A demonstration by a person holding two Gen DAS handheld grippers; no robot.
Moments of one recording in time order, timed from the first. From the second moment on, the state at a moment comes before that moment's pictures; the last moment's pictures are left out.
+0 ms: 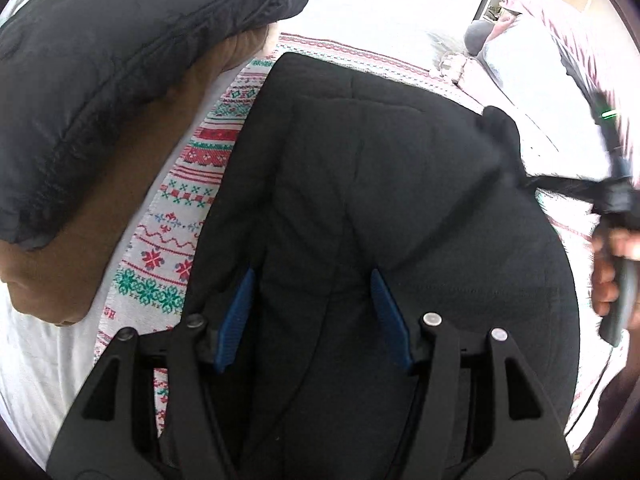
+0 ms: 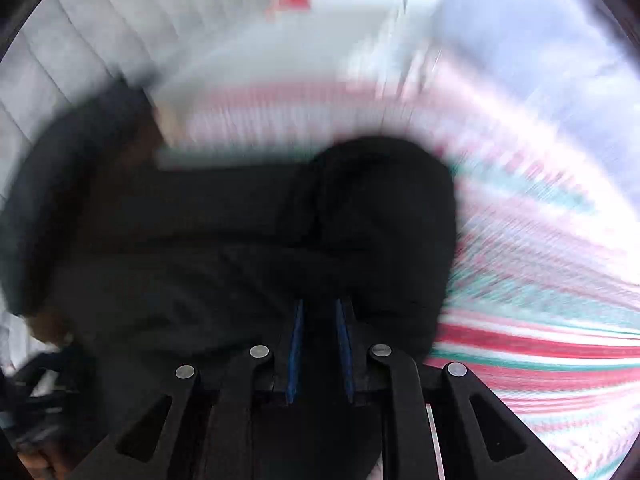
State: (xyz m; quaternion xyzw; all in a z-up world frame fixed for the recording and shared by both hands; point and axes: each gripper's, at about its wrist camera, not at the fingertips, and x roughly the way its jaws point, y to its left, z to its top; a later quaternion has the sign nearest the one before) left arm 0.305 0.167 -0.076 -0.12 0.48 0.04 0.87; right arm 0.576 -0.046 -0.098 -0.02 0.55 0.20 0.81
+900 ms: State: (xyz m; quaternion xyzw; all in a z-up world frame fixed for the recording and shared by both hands) left arm 0.312 0.182 -0.083 -0.14 0.49 0.03 0.86; right arm 0.560 0.110 -0.101 -0.13 0.54 0.26 0.79
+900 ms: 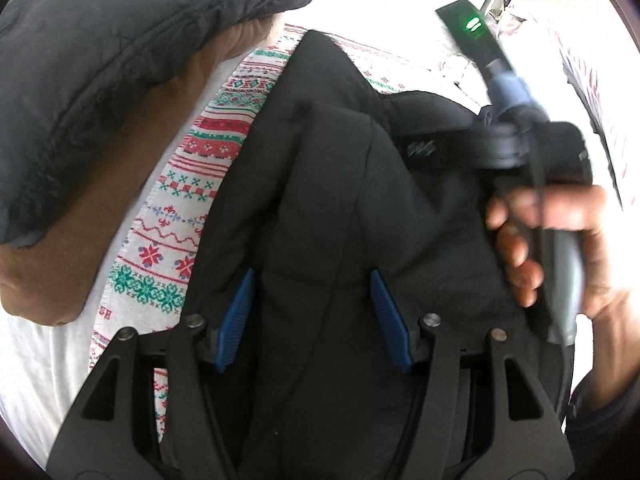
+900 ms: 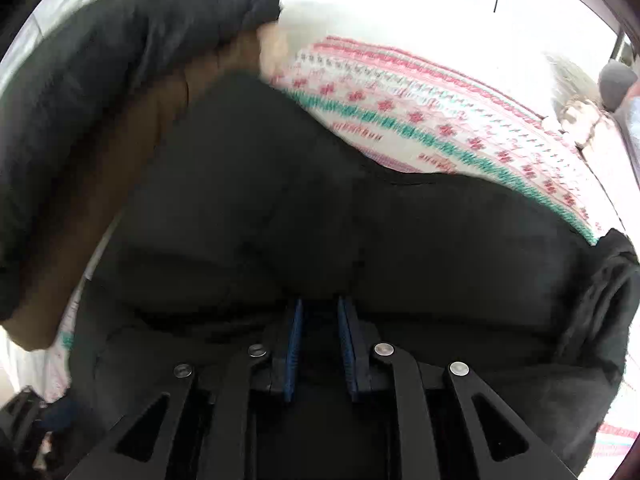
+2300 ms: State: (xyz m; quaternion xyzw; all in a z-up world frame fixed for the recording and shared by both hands) left arm 0.217 0.247 -0.059 -0.27 0.46 0.01 0.85; right arm 0.271 -0.080 -0.080 -0.06 0.46 0.28 0.84
